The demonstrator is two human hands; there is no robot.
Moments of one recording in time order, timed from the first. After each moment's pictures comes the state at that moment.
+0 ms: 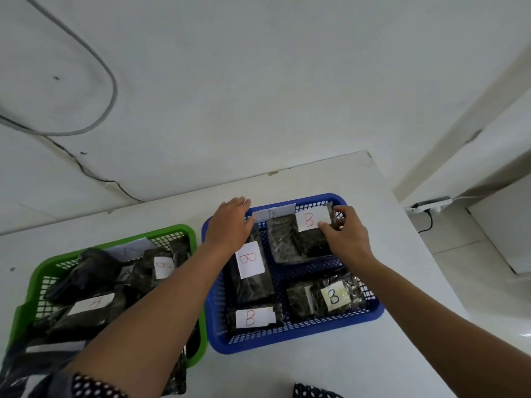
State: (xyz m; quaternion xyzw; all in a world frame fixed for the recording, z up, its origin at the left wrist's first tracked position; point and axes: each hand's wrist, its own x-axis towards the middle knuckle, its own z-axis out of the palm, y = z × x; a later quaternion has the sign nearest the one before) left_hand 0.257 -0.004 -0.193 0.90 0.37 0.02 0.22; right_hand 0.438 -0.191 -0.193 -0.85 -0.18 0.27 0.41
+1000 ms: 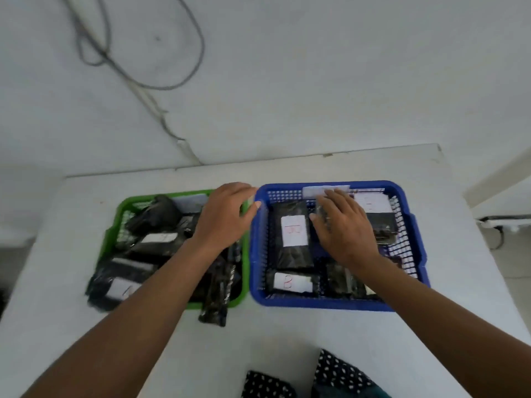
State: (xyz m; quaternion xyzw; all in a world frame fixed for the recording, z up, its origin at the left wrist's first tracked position) left_hand 0.137 -0.022 -0.149 0.90 0.38 0.16 0.16; right_hand 0.360 -0.168 -0.194 -0.77 -0.59 0.05 0.24
